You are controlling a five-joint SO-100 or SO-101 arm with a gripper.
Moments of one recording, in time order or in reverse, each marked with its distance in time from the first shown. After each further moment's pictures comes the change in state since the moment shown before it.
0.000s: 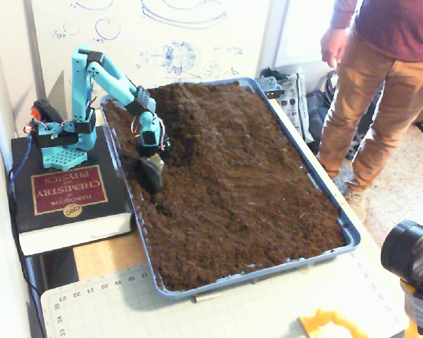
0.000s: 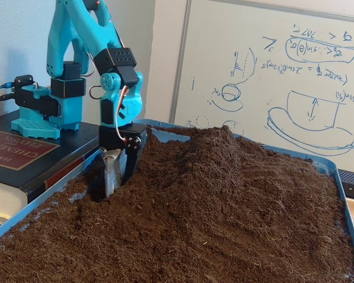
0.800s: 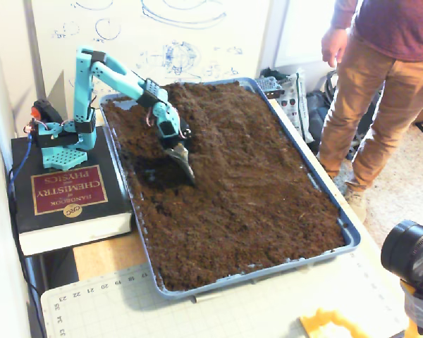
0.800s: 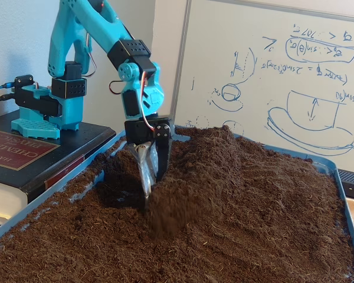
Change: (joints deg) arm -2.1 -5.1 -15.1 -1.2 3.1
